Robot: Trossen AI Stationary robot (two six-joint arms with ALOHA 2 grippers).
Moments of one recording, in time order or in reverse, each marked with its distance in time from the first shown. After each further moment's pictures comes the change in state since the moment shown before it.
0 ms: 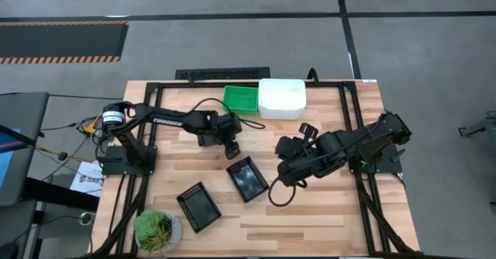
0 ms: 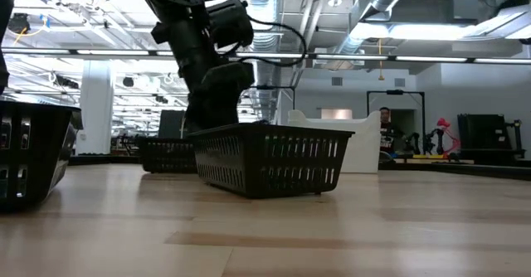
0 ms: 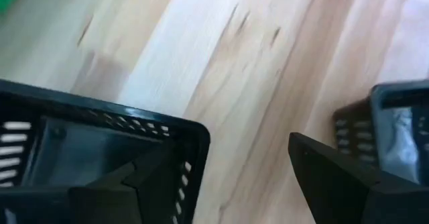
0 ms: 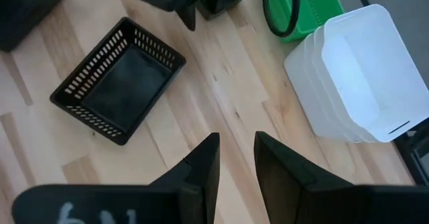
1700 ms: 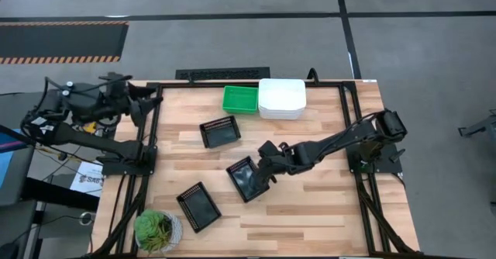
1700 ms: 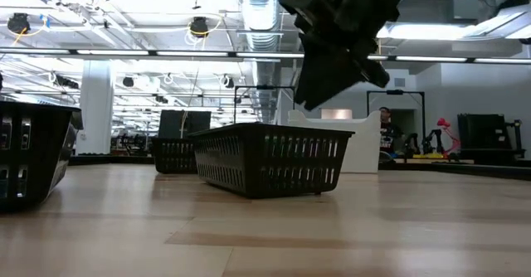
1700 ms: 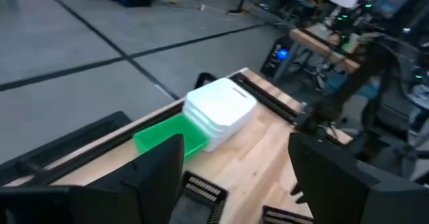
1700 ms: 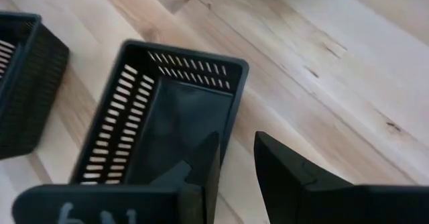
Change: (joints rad) left arm -0.251 -1.013 0.317 -0.624 -0.608 -0.271; right arm -0.150 0.013 -0.708 1.058 -0.197 0.227
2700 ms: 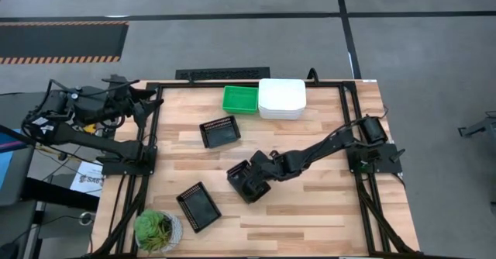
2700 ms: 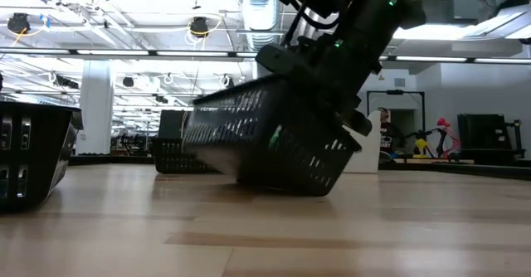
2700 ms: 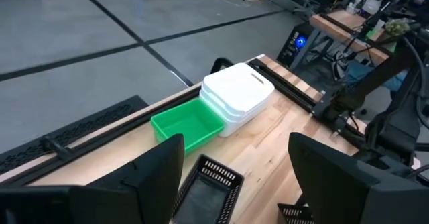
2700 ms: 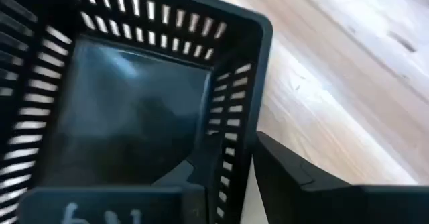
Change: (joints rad) left arm 0.000 -0.004 -0.021 -0.076 -0.031 -0.054; right arm -0.008 0.195 -0.019 0.202 -0.079 -0.065
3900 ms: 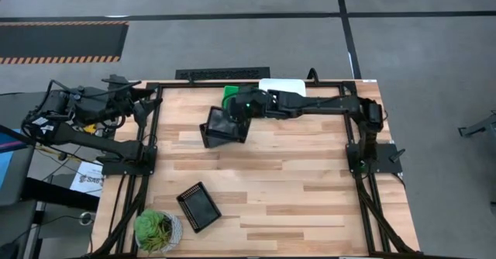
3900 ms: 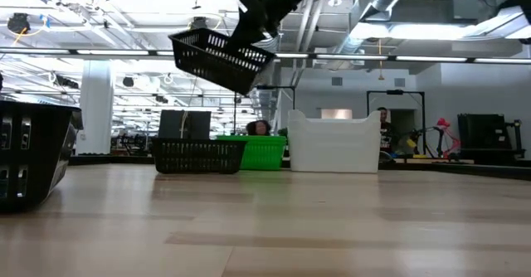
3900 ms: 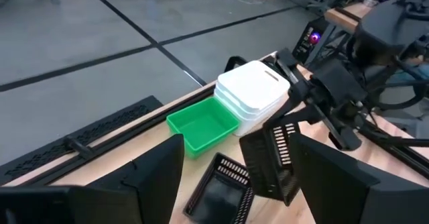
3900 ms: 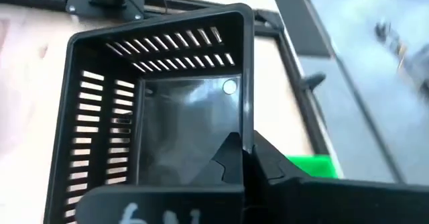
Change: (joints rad) left arm 0.000 0.000 0.000 -0.039 -0.037 0.015; right arm -0.380 -0.032 0.532 -0.148 -0.123 -1.102
